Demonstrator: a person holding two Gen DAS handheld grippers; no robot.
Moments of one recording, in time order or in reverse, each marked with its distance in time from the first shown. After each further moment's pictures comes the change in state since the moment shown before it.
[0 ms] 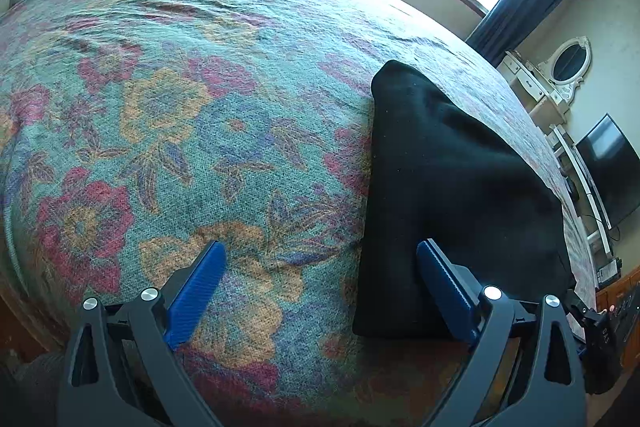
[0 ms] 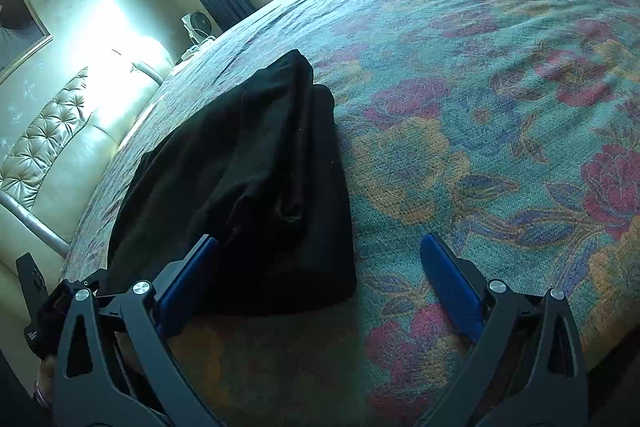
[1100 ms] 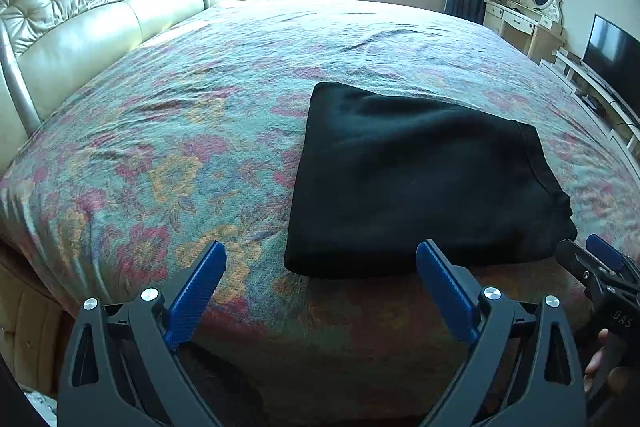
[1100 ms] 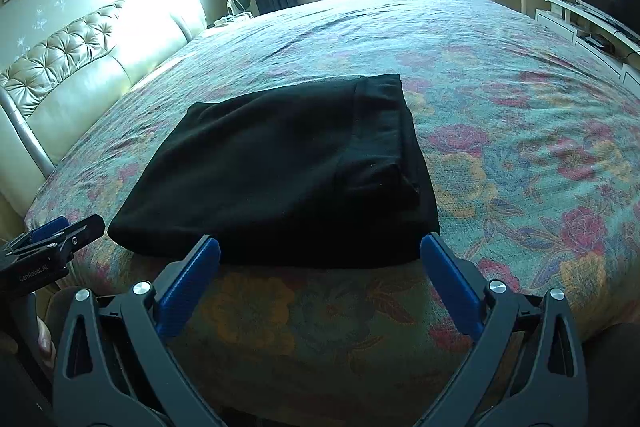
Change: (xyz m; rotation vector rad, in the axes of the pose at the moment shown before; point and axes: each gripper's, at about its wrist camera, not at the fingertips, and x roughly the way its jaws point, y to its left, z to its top) left arm -0.063 -0.096 -0.036 0.350 -0.091 0.207; right arm -0.037 0.077 -0.023 -0.302 -0.032 -0.056
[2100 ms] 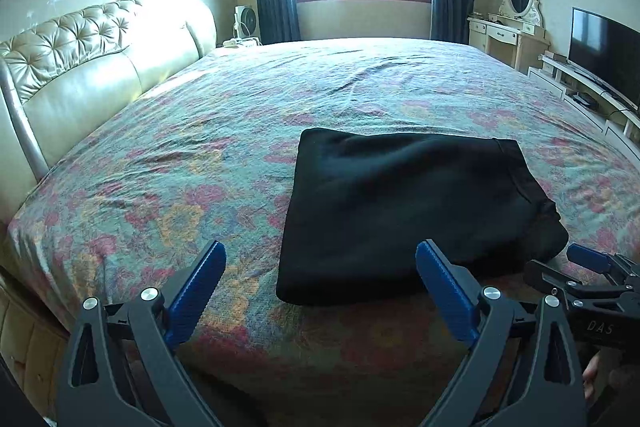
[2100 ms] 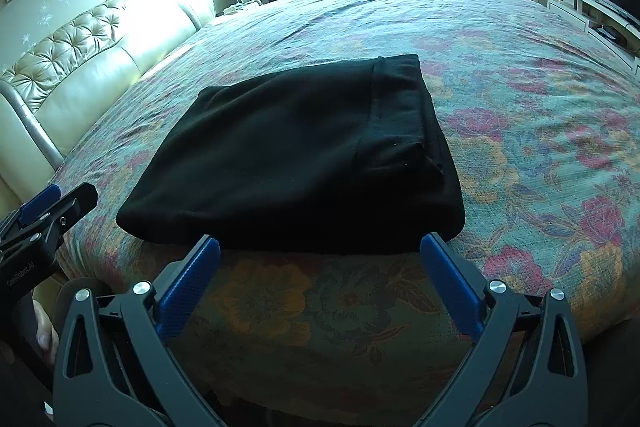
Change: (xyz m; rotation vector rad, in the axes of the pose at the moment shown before) left arm -0.023 -0.020 0.000 0.076 -0.157 0.019; right arm 0.009 0.005 -0.005 -0.001 0.048 0.047
